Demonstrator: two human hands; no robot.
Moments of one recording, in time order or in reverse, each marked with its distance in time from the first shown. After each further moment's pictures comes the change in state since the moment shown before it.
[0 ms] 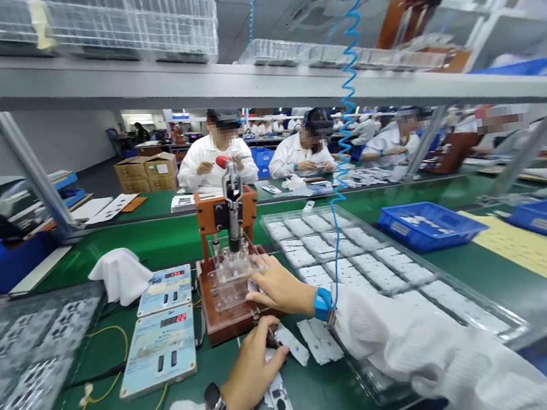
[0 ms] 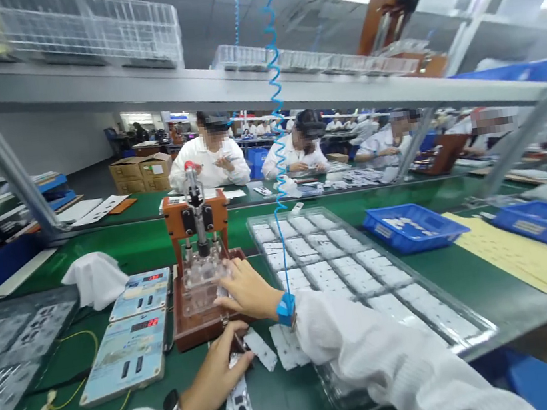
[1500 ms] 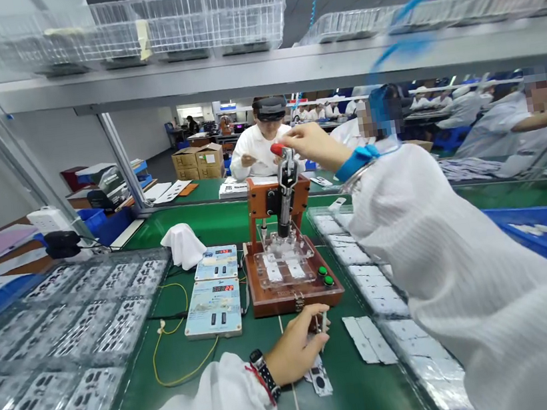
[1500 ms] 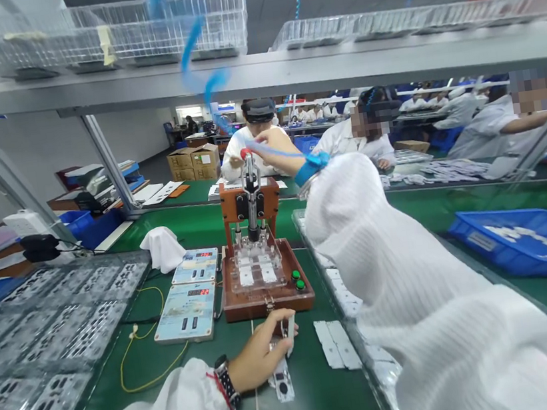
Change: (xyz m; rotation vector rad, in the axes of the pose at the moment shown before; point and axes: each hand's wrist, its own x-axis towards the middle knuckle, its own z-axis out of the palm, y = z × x) left_hand -0.007 -0.001 0.000 -0.244 -0.031 0.105; right_hand 0.176 0.083 -0.141 0.577 0.522 0.343
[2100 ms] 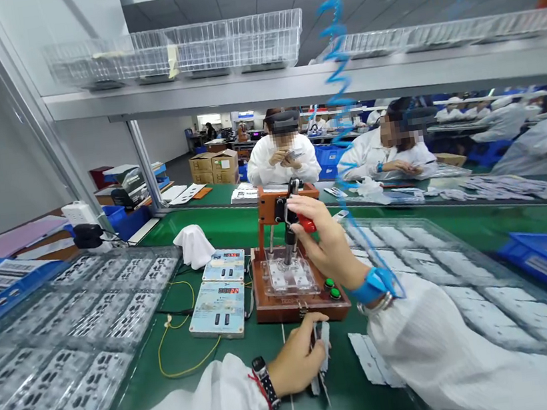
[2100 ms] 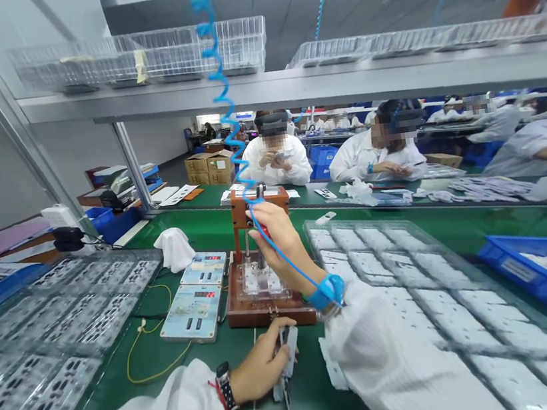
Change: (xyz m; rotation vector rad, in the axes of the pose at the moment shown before) left_hand 0.003 0.000 0.010 0.097 0.103 -0.138; right_hand -0.157 -0.029 0.025 0.039 0.073 -0.495
